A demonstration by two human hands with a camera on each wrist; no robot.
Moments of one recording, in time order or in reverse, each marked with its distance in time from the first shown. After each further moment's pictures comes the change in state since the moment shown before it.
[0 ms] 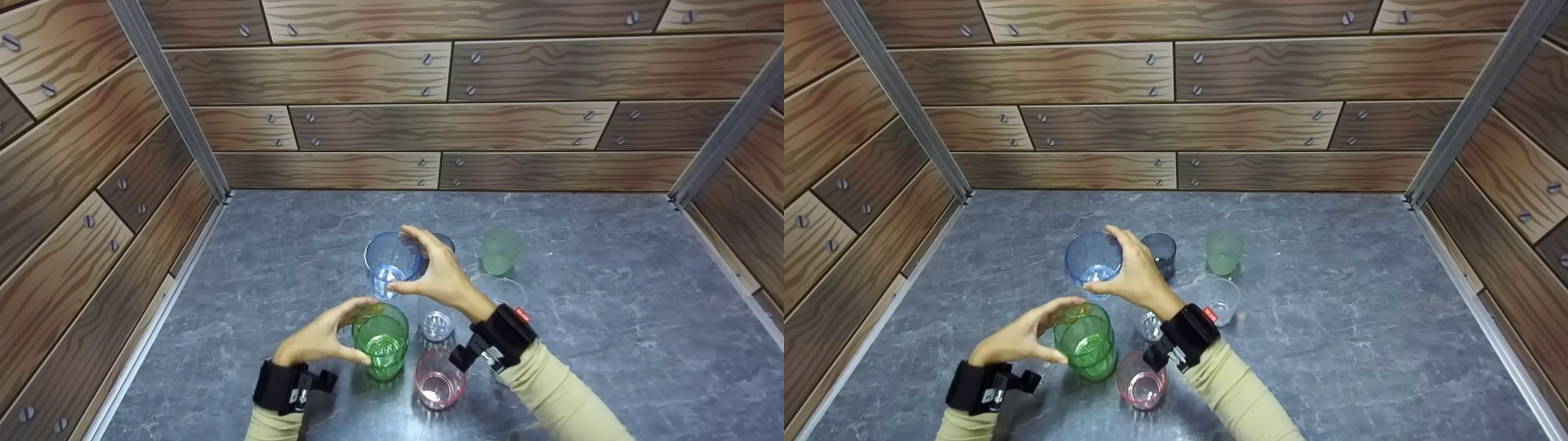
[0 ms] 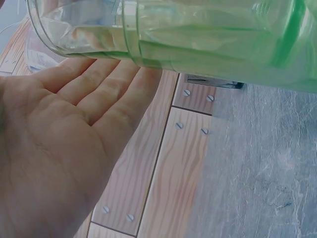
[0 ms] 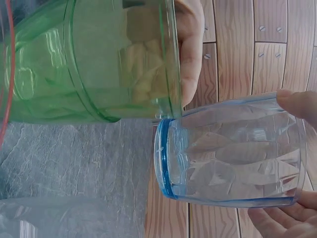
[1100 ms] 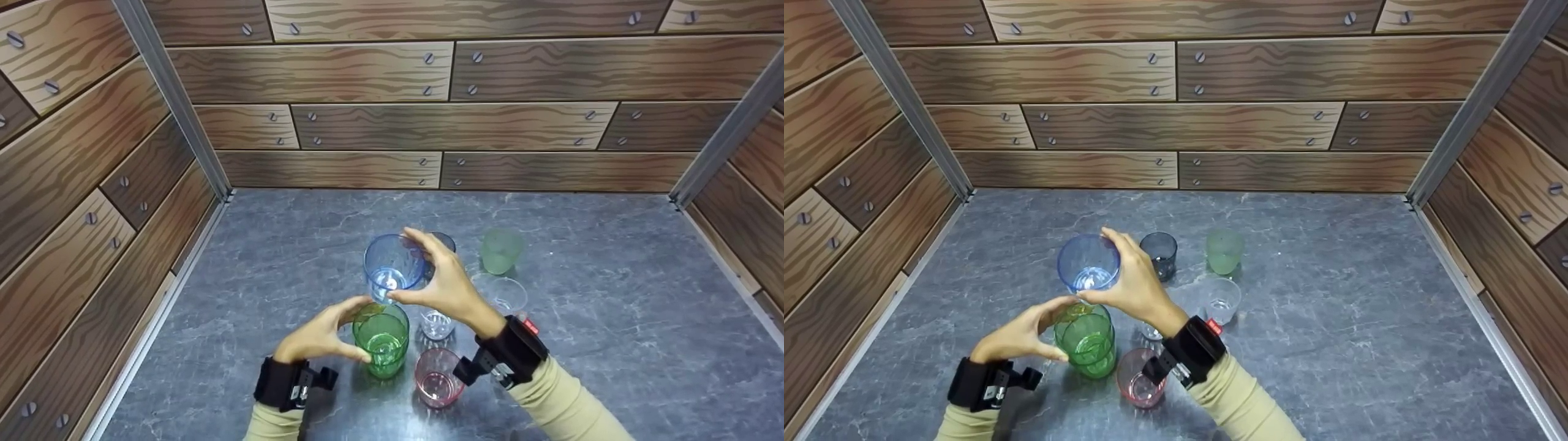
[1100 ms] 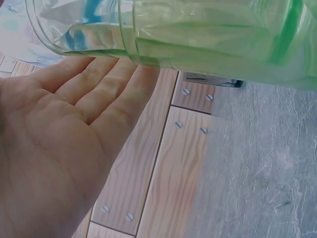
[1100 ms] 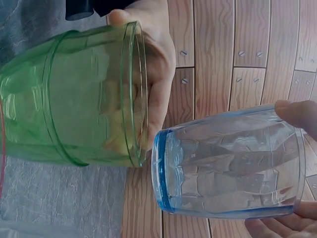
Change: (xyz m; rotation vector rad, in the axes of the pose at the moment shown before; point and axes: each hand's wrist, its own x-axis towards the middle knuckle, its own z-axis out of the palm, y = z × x) left_hand -0.001 0.000 0.000 -0.008 0.005 -0.040; right_hand -0.019 -0.024 -0.004 0.030 0.031 -0.047
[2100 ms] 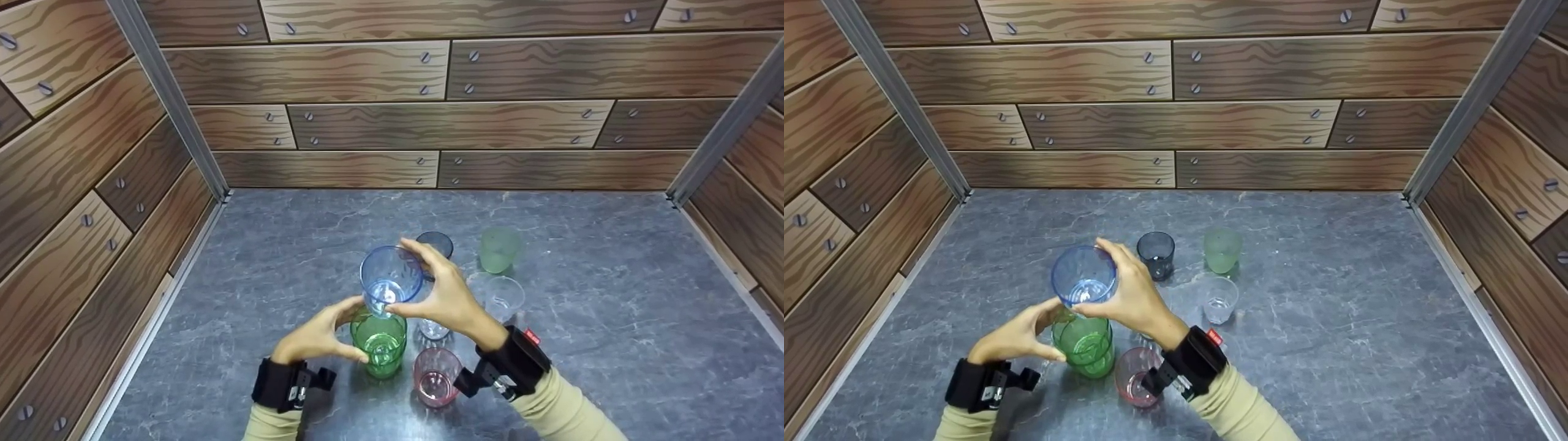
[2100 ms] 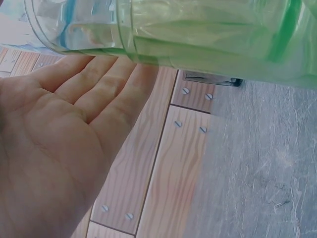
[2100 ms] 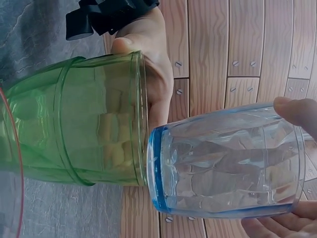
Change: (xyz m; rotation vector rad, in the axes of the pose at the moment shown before) left_hand 0.001 0.000 0.001 -0.016 -0.004 -0.010; right_hand -0.015 -0.003 0.001 0.001 -0.012 -0.012
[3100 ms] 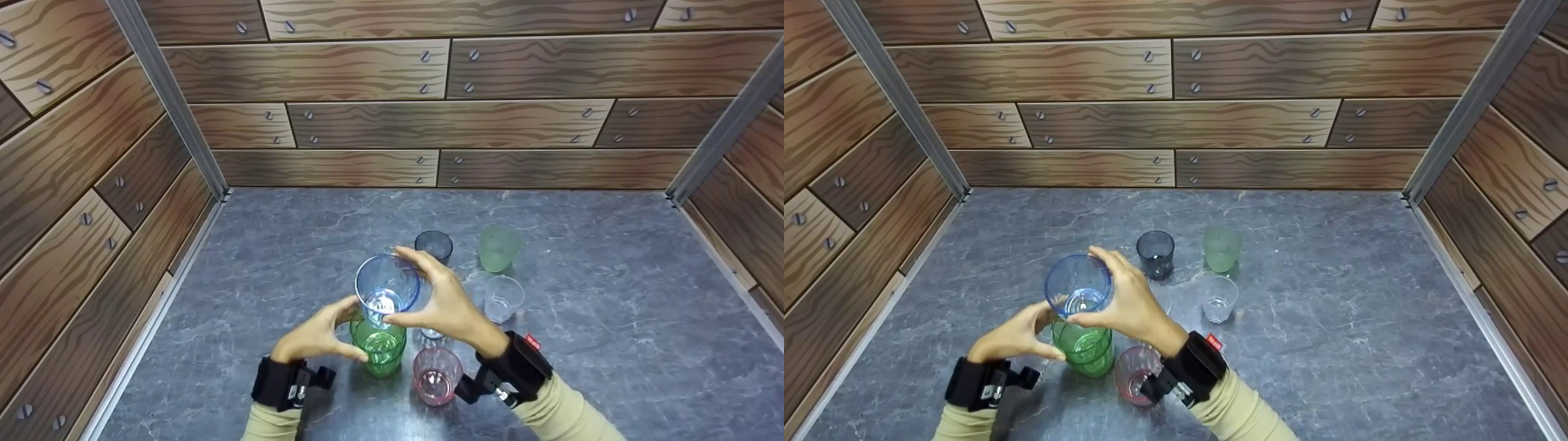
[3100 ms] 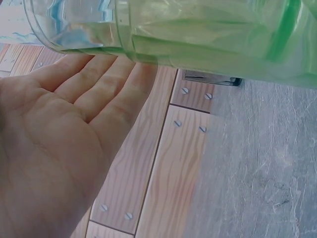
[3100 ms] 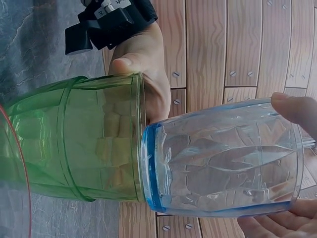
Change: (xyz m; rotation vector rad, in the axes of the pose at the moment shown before) left_hand 0.000 0.000 0.000 0.012 0.008 0.019; right_hand -0.008 -0.007 0.002 0.010 -0.065 0.010
